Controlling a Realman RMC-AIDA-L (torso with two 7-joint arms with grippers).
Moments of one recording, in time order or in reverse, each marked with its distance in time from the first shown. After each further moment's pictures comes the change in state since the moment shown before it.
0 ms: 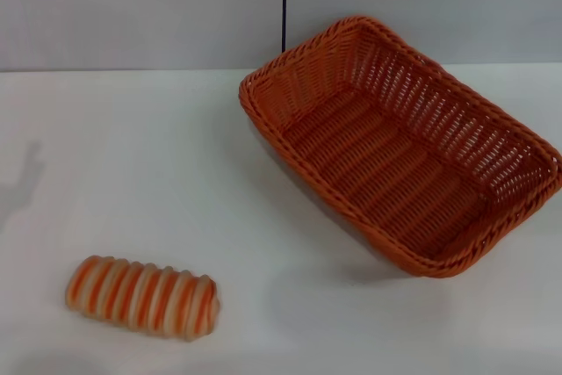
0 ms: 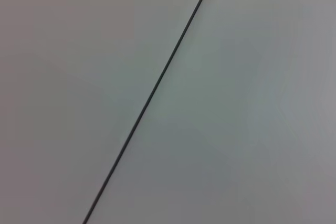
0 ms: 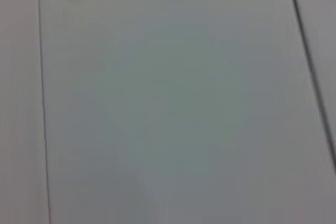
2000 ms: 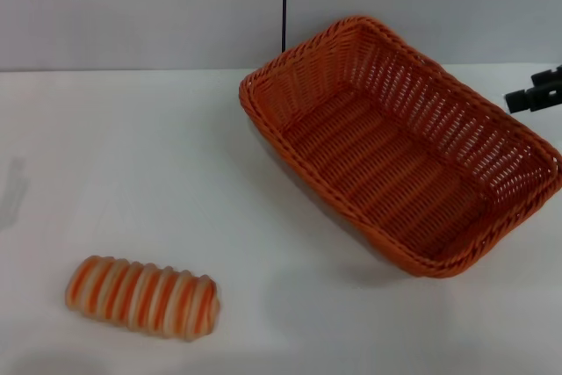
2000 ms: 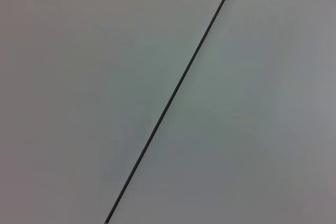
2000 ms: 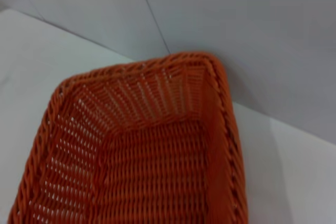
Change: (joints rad) left arm 0.059 -0.005 0.005 -0.013 -0.003 -0.036 -0.011; right arm 0.382 -0.133 -0.523 0.324 -0.867 -0.041 0.338
